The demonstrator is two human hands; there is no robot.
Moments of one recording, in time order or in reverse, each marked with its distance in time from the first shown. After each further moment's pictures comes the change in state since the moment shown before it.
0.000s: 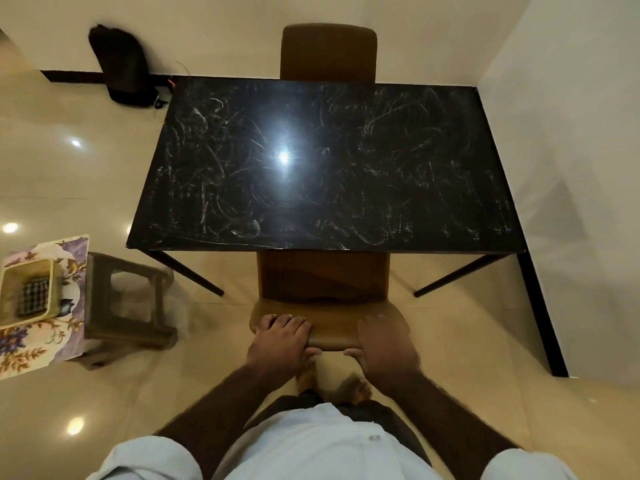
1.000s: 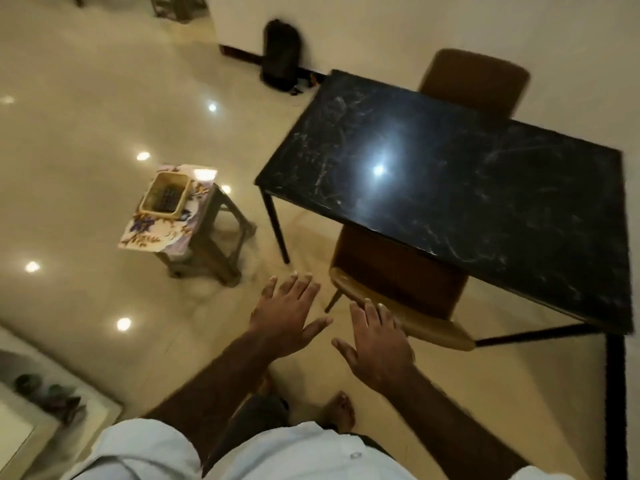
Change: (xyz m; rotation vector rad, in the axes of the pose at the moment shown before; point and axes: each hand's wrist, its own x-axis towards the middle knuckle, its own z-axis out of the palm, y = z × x) left_hand -0.156 -0.031 0.014 -0.260 0.230 -0.402; right_hand -0.056 -0.135 -0.015 -0.083 0.105 -0.312
